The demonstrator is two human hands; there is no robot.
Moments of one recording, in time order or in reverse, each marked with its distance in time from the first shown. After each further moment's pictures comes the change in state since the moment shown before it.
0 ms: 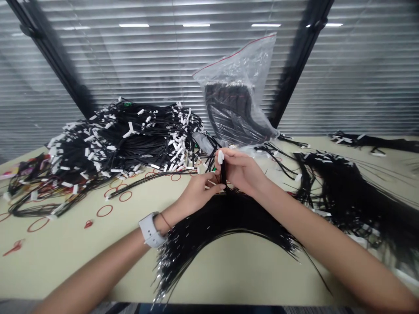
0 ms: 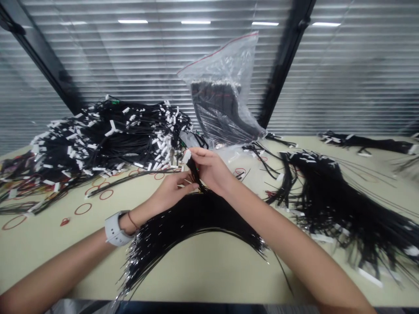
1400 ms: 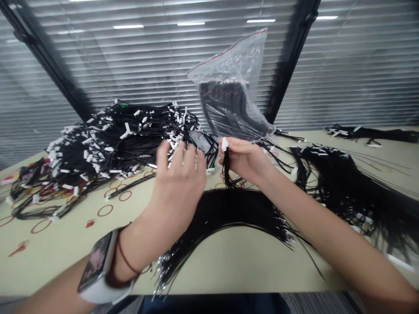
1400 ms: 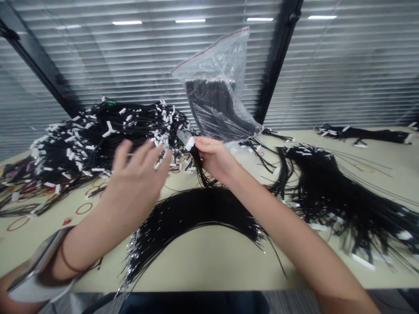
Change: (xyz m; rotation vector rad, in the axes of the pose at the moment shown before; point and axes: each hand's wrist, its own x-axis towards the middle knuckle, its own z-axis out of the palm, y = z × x) left_hand -0.028 0.089 -0.016 0.876 0.231 0.158; right_hand -0.006 -0.023 -0.007 -0.109 0.023 0.003
